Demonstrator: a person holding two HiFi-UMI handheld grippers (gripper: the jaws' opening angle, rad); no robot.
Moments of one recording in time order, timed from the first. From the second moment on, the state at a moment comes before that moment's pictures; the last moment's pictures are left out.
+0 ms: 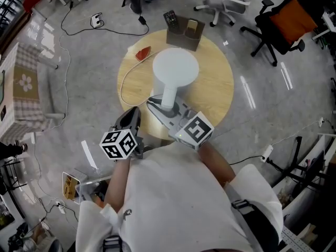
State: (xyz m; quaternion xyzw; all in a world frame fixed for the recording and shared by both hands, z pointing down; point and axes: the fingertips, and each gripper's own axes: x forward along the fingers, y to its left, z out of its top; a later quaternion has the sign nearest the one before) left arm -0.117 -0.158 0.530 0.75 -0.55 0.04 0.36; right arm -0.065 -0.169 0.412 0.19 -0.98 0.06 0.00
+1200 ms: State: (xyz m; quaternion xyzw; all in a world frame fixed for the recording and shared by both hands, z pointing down) left arm -0.140 -0.153 0.539 0.73 -0.57 0.06 0.37; right arm -0.086 -0.172 0.434 0.17 -0.98 0.09 0.01
